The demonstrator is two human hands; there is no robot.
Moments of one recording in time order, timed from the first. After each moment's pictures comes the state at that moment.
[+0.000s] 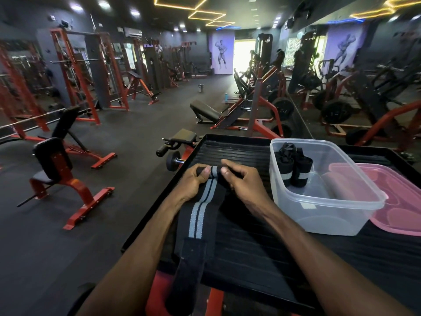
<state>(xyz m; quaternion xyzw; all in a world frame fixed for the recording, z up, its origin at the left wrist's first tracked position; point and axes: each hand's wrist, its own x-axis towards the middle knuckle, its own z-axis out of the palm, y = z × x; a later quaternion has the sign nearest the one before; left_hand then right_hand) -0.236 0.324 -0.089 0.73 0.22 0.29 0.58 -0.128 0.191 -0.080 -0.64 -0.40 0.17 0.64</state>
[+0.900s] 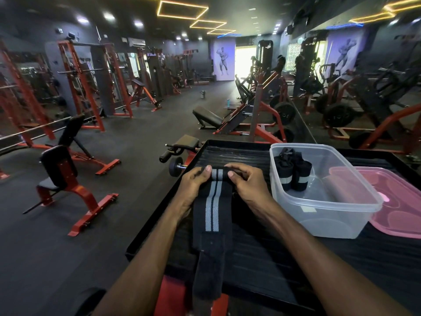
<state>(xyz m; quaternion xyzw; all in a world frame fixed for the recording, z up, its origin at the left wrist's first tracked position) -0.243 0.303 -0.080 0.66 0.21 0.37 0.62 -0.123 0.188 -0.073 -0.62 -0.39 0.15 0.67</state>
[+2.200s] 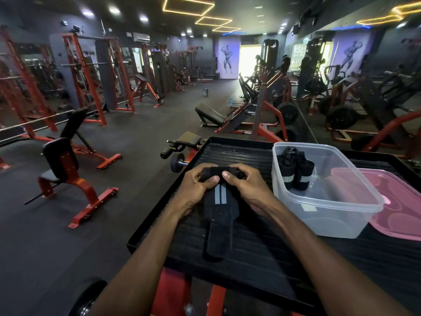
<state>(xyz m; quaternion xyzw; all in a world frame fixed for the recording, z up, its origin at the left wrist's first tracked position) -0.252 0.299 -0.089 0.70 0.16 0.36 0.60 -0.127 0.183 -0.074 -0.61 -0.39 0.25 0.64</state>
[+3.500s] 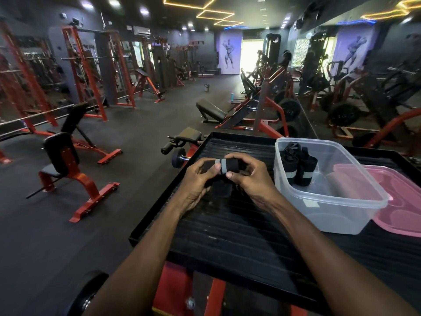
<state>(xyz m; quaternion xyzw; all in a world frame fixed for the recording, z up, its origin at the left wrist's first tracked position) -0.246 0.296 -0.089 0.59 0.15 0.35 0.71 -0.126 0.179 -0.070 -0.56 -0.46 0.19 0.66</state>
